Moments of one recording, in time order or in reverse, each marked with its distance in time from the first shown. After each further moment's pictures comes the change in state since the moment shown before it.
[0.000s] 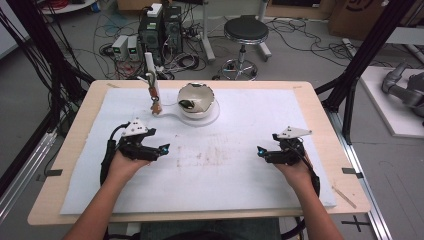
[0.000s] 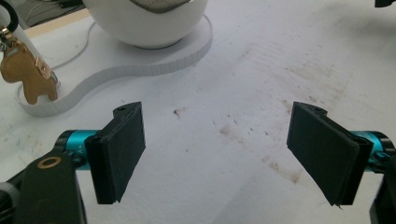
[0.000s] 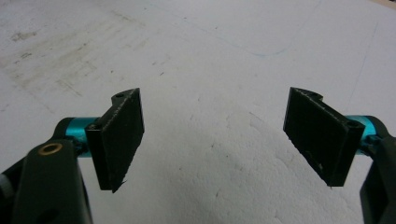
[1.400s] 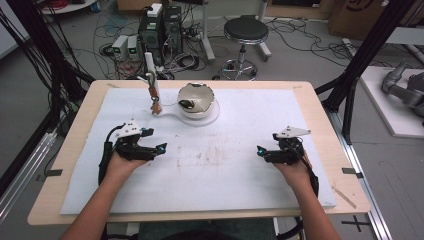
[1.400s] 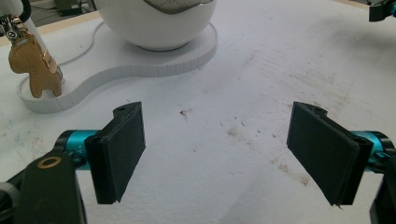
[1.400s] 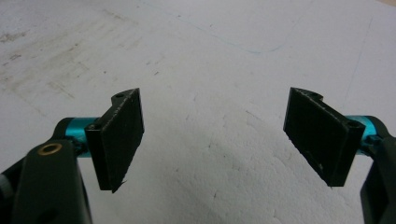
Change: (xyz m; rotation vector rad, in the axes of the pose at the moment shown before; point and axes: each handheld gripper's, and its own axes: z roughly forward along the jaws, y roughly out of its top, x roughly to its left) left arm 0.012 -0.011 0.003 -0.056 -0.014 -0.029; right arm 0.001 0.001 0.002 0.008 -0.022 0.010
